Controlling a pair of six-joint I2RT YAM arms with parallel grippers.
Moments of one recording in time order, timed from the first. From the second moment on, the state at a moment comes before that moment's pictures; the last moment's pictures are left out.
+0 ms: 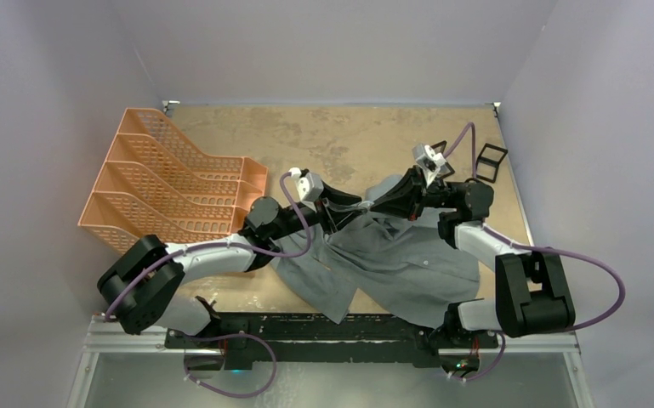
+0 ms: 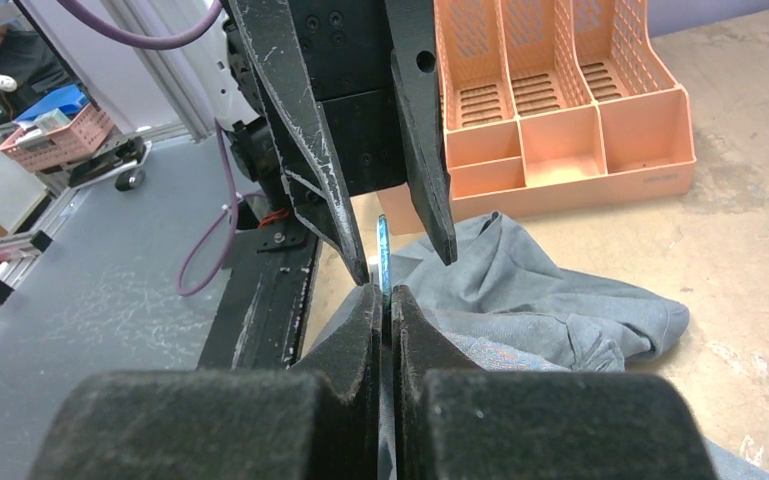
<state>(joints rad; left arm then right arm) -0.82 1.42 0.61 1.08 0.42 -0.29 0.16 1.35 0.57 1.39 -1.41 0.87</state>
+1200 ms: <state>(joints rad) -0.85 1.44 0.61 1.16 0.36 -0.31 0.21 1.14 0.67 0.71 -1.33 0.07</state>
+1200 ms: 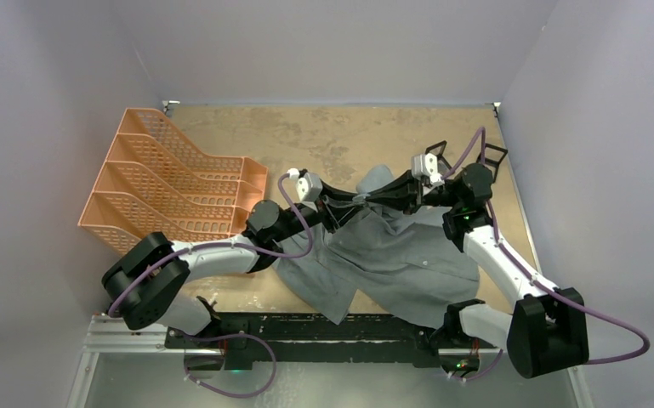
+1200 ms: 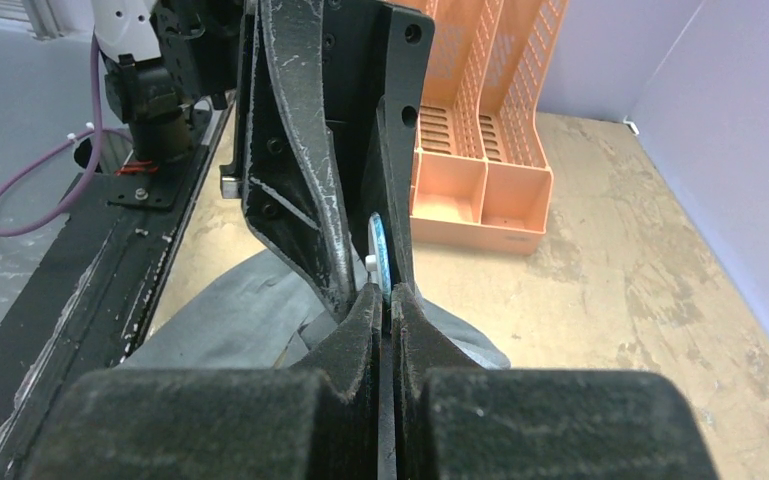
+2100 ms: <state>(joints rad) -0.86 1.45 0.57 1.21 0.25 -0.34 0.22 1.14 0.67 0.64 -1.29 0.02</state>
